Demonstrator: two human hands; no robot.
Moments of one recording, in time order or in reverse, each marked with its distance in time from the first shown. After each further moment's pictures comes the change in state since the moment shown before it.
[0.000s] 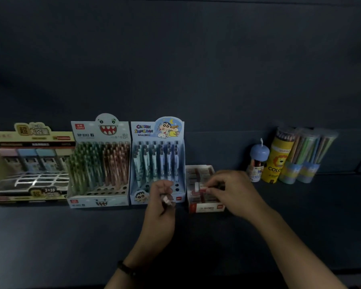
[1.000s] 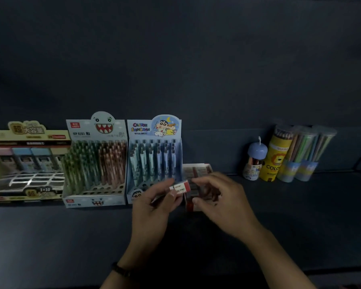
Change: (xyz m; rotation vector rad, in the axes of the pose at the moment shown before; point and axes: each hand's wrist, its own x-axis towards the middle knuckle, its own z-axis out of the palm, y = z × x) left_hand -0.001 0.009 0.005 -0.439 0.139 -0.154; right_hand -0.034 -0.027 0.020 0.219 0.220 -0.179
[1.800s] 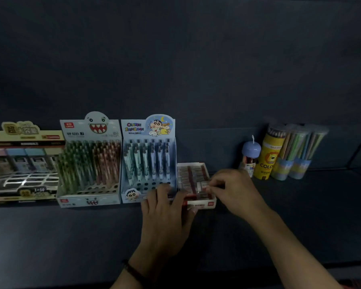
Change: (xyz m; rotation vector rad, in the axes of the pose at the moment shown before) left_hand -0.010 -0.026 0.014 1.540 -0.141 0.515; right_hand 0.022 0.040 -0.032 -0.273 -0.143 0.184
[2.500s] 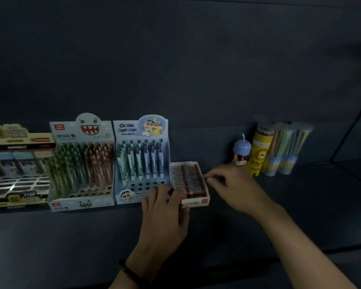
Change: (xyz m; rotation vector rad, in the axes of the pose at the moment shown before) left_hand 0.000 0.006 -0.006 -0.200 0.021 0.052; right_hand -0.009 -0.010 -0.030 -0.038 -0.079 -0.005
